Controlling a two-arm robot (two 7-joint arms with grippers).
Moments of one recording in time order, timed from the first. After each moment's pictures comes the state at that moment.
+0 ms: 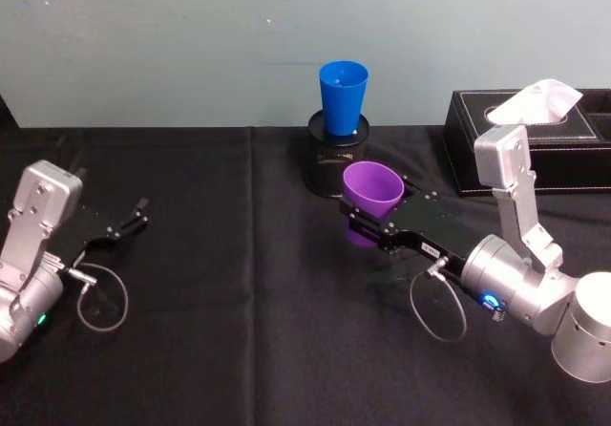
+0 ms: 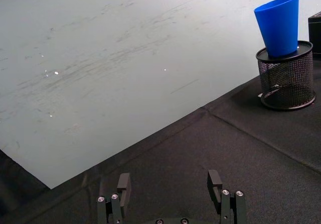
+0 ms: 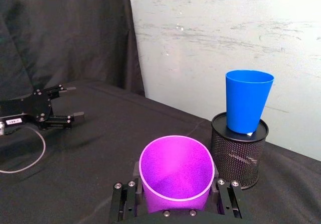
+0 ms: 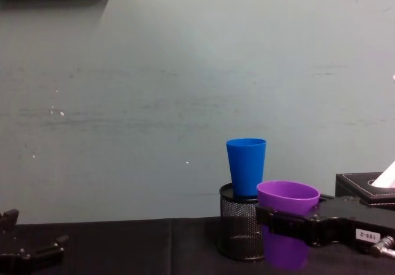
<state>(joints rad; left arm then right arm) -0.20 0.60 0.45 -1.41 -0.25 -0.12 0.03 0.24 0.41 -0.38 -1.48 0.40 0.03 0.43</state>
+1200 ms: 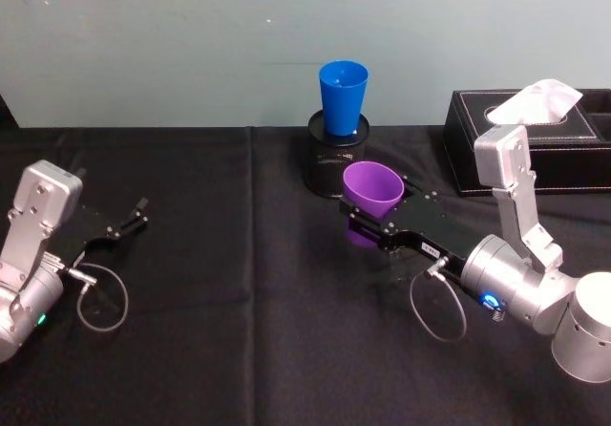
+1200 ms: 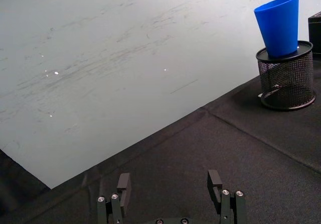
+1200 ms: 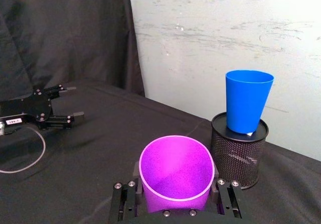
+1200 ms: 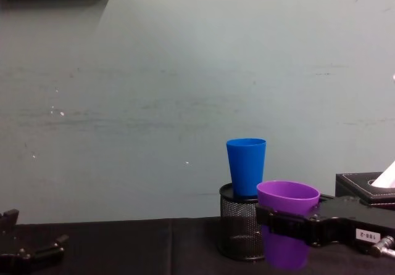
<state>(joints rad) -0.20 0.60 0.45 -1.41 -0.25 -0.12 0.03 0.24 0.41 -0.38 -1.48 0.40 0.03 0.43</state>
